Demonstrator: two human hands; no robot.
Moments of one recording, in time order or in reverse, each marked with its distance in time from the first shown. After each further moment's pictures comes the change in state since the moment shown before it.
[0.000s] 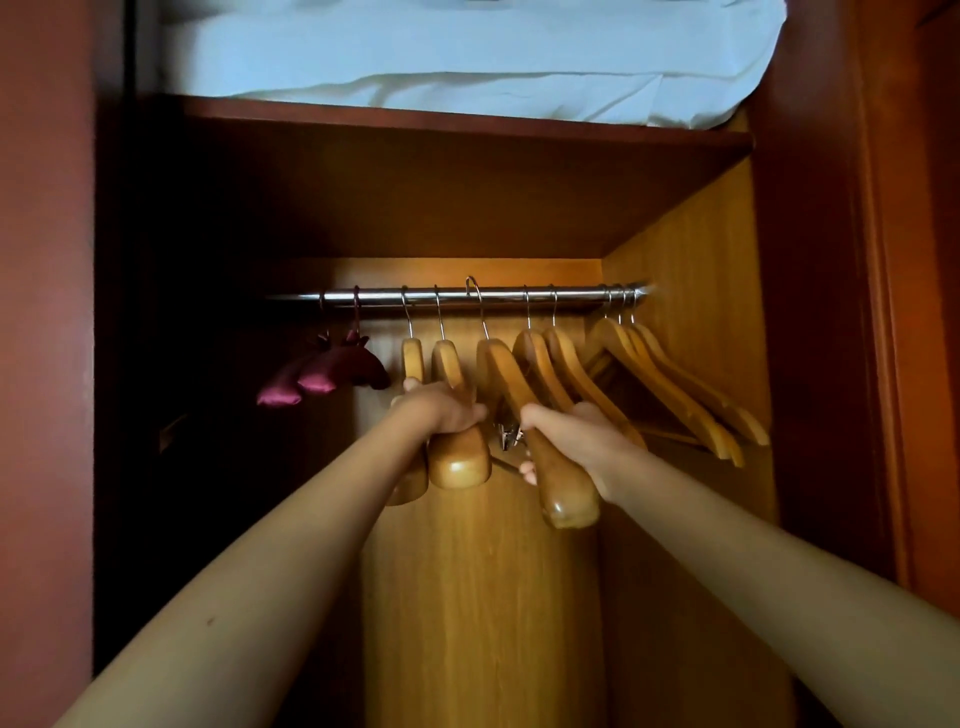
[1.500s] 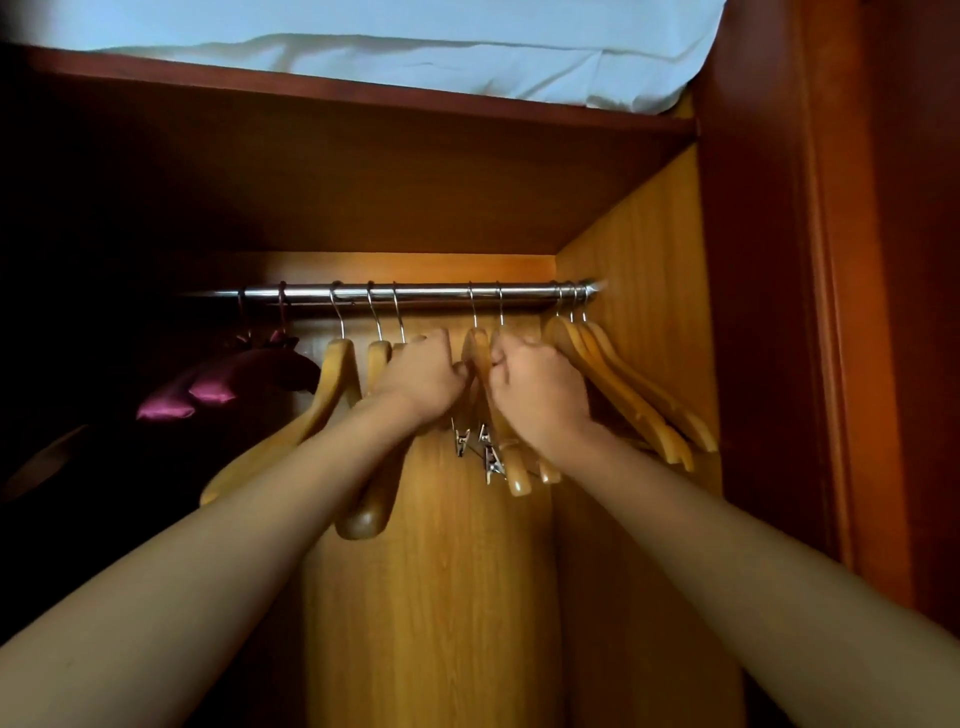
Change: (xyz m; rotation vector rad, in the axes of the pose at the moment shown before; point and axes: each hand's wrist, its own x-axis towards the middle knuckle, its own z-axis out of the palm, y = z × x) left_hand 0.012 0.056 0.000 -0.192 0.417 0.236; right_hand 0.045 -0.014 -0.026 -0.902 0.493 -0.755
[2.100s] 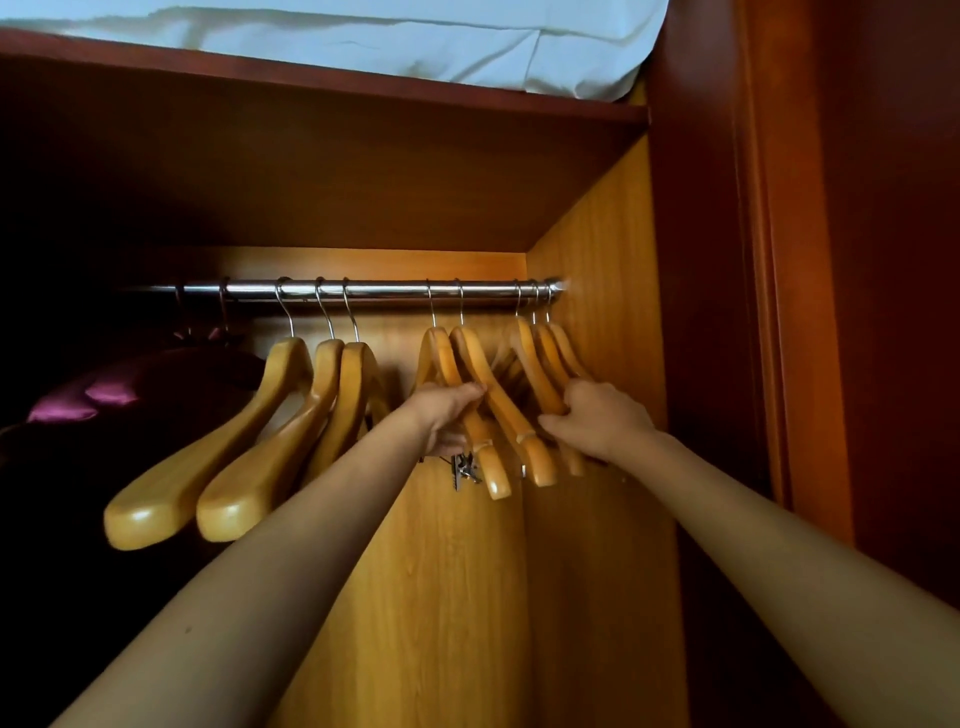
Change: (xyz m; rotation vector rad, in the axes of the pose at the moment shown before) left_hand 0.015 0.044 0.075 -0.915 -0.354 -0.500; right_hand 0.001 0.129 -0.024 -0.119 -0.484 0.237
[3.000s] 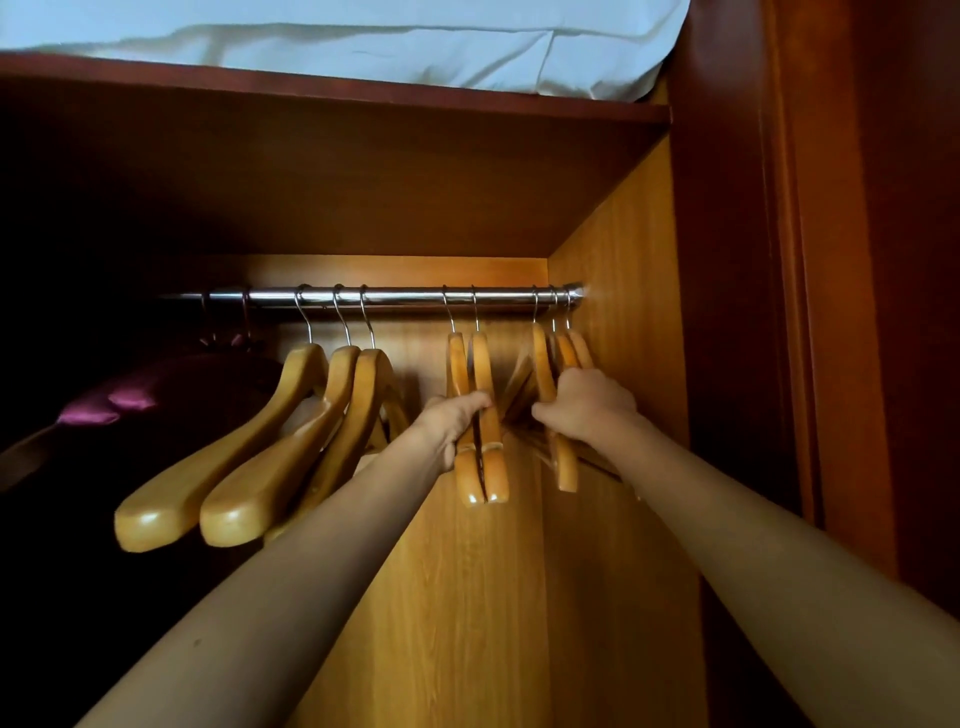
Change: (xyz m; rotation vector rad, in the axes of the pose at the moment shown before) left_hand 0.000 -0.004 0.008 -0.304 0.060 -0.001; right_hand 0.025 -0.026 0.000 0.003 0.042 0.062
